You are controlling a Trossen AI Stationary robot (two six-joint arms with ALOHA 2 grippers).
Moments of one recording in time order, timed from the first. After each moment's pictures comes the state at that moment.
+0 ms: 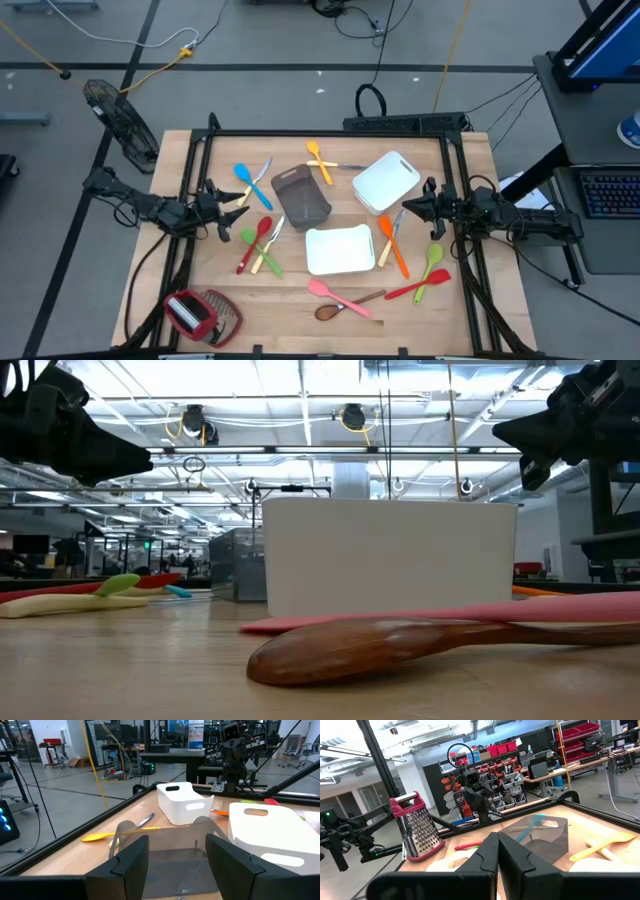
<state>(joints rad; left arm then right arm) -0.43 0.15 0.05 0.03 -0.79 -0.06 -0.08 0.04 0.02 0.15 -0.03 0.30</state>
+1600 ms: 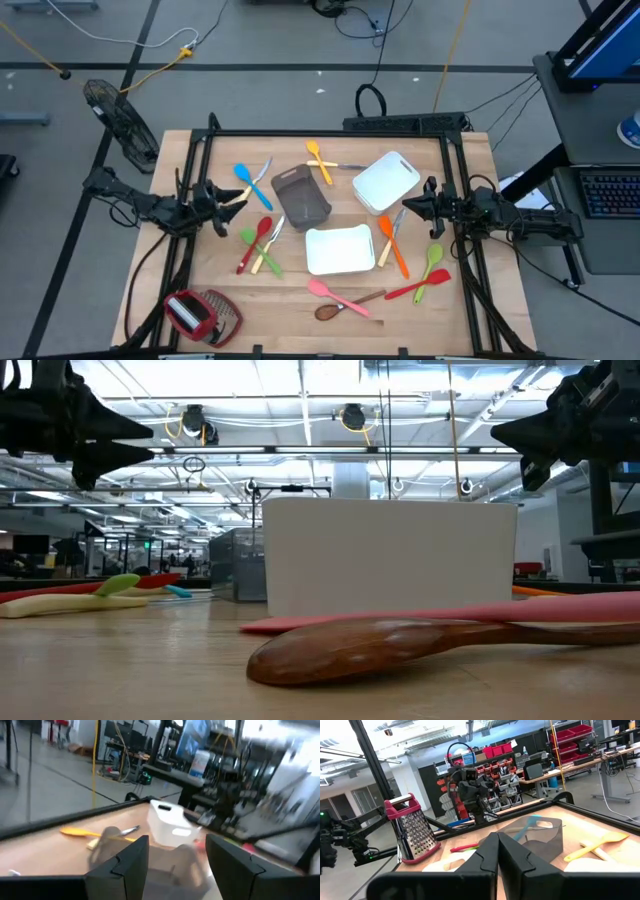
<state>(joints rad) -0.43 0.15 0.05 0.18 -0.81 -0.34 -0.08 0.04 0.02 0.16 0.00 0.30</state>
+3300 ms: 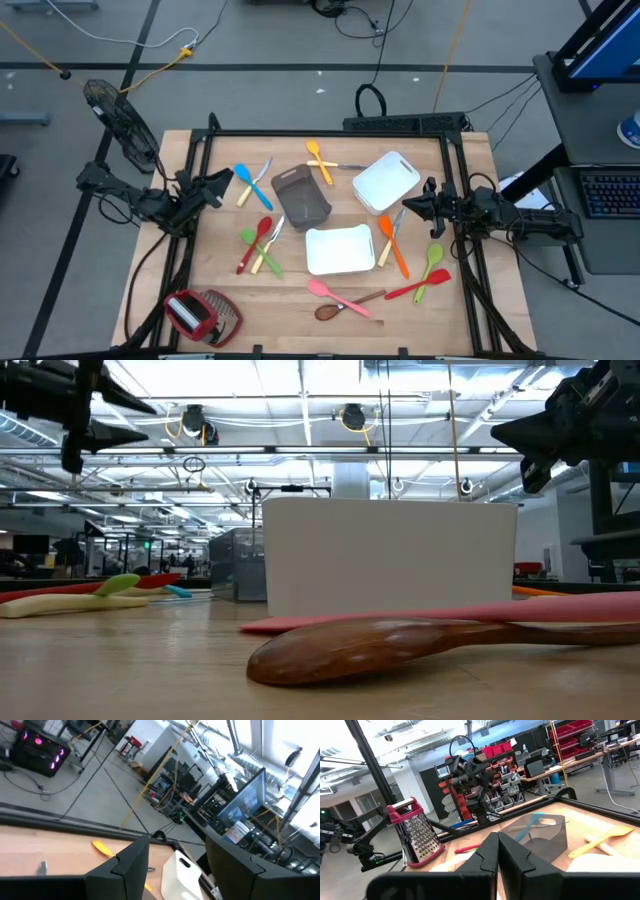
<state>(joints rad) -0.43 0.32 0.20 0.32 -1.19 -0.56 -0.08 0.04 0.02 0.16 0.00 0.35</state>
